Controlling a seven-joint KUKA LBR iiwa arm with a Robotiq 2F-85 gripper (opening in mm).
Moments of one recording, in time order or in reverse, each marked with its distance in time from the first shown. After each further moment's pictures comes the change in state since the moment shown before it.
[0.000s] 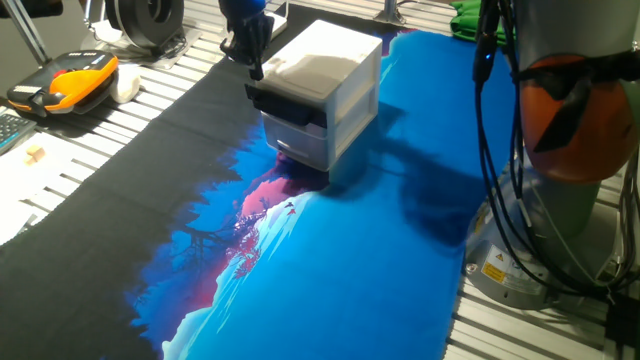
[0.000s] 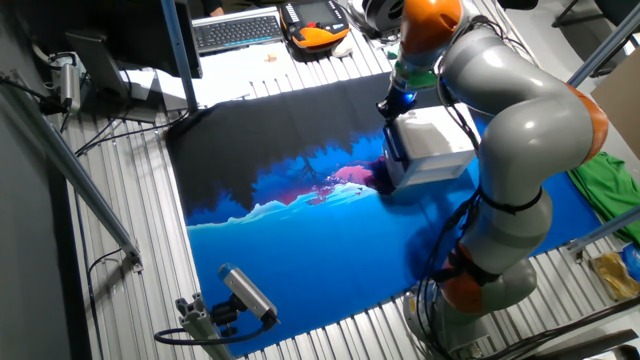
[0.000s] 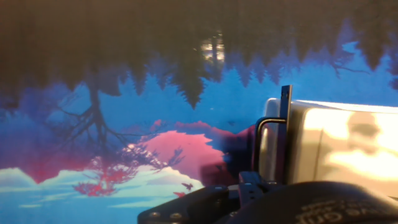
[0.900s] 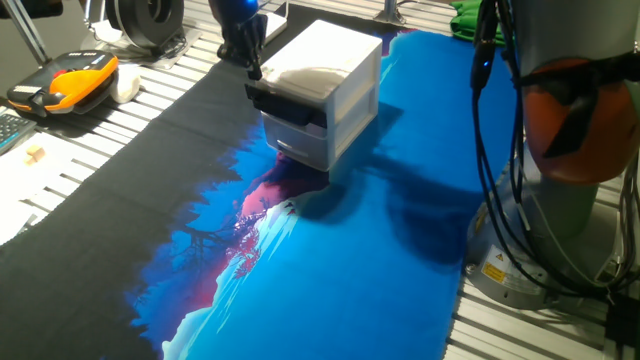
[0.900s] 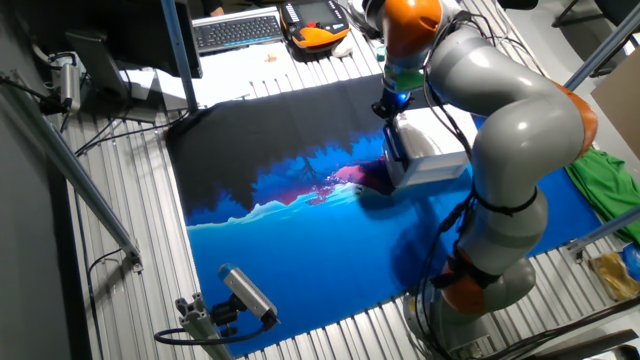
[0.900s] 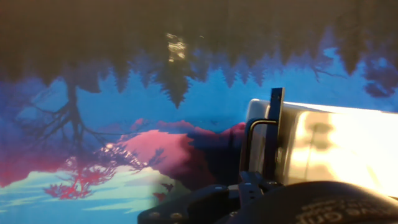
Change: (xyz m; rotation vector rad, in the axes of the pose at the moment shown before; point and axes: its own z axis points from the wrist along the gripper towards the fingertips) arm -0.002 0.002 -0.001 0.125 0.003 -0.025
